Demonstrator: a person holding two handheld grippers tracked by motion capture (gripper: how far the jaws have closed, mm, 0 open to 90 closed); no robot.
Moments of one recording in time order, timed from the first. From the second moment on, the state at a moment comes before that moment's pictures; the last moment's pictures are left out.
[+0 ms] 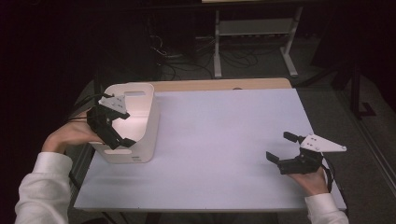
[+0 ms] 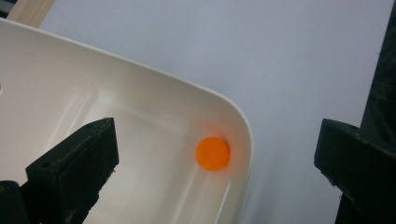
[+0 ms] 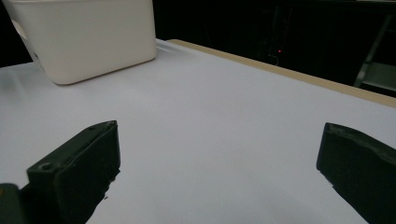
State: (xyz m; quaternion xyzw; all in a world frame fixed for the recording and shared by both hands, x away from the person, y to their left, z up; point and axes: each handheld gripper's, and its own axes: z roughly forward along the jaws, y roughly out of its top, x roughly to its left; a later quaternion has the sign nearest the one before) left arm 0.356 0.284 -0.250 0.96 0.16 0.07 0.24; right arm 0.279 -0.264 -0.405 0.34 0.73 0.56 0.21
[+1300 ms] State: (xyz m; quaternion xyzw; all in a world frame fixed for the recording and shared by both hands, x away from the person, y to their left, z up) left arm 0.333 0.304 -0.276 0.90 0.18 0.10 0.38; right arm 0.277 -0.263 -0.405 0.34 0.73 0.56 0.21
